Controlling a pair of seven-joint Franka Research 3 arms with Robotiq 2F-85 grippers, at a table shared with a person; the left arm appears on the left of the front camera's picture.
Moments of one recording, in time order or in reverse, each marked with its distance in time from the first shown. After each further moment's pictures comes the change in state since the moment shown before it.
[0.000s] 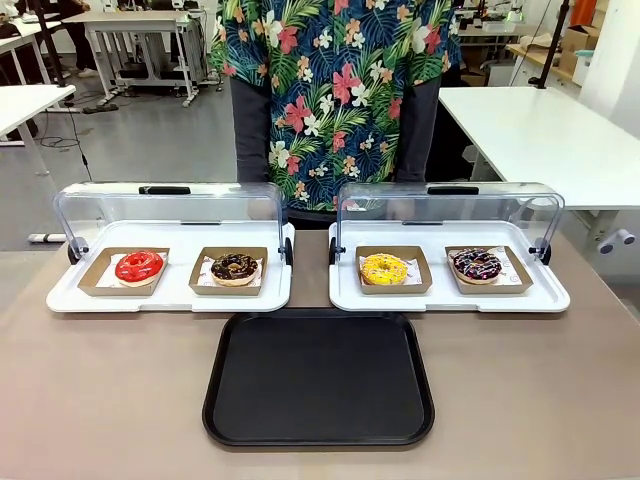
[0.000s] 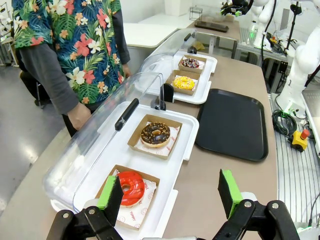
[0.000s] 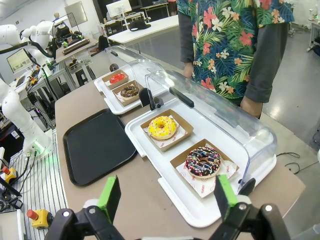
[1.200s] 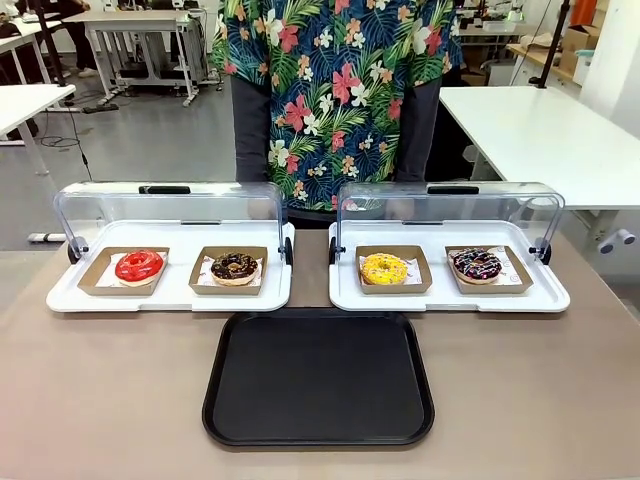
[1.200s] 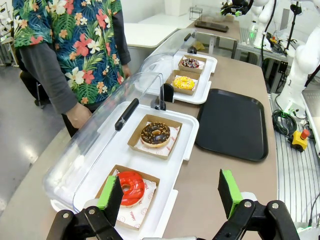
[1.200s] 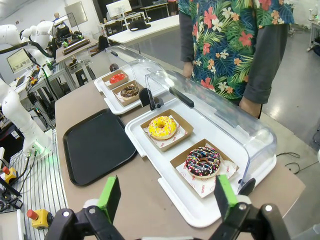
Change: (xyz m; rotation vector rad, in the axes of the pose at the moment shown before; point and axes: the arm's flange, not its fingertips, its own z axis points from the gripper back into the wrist) left arm 0.000 0.000 0.000 0.000 0.000 0.000; right arm 0.000 0.000 0.000 0.000 0.000 0.000
